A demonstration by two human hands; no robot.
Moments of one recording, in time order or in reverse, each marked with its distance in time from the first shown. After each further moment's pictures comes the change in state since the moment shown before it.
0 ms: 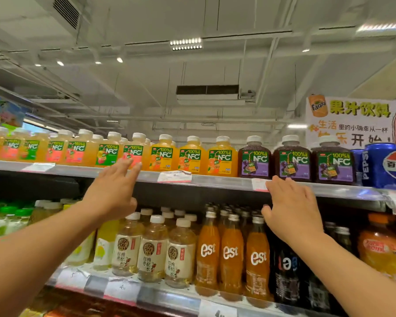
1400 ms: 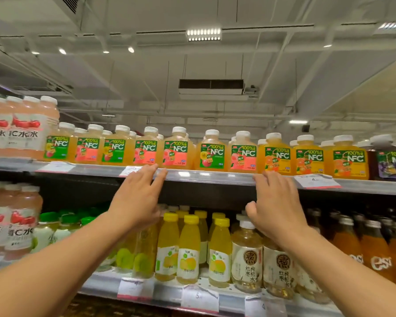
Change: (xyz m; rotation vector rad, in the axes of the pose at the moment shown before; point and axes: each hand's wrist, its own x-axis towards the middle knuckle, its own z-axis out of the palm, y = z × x) left_hand 0.020 -0.280 0.081 -0.052 0.058 0.209; right_hand 0.032 -0.365 0.015 0.073 0.076 -0.049
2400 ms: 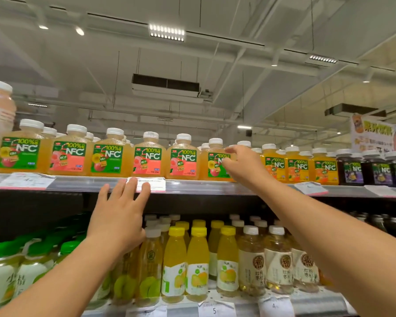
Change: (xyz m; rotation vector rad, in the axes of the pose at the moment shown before) left_hand 0.006 -0.083 0.045 -0.009 0.025 0.021; right_hand 0.117 -0.088 -0.011 0.386 -0.014 0.236
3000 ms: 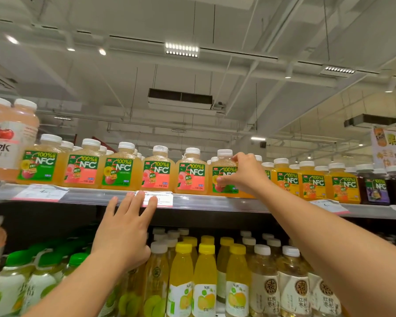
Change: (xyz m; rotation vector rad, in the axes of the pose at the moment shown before) left_hand -0.001 -0.002 0.001 0.034 -0.081 -0.012; right_hand 0.042 0.009 0.016 -0.143 -0.055 0.044
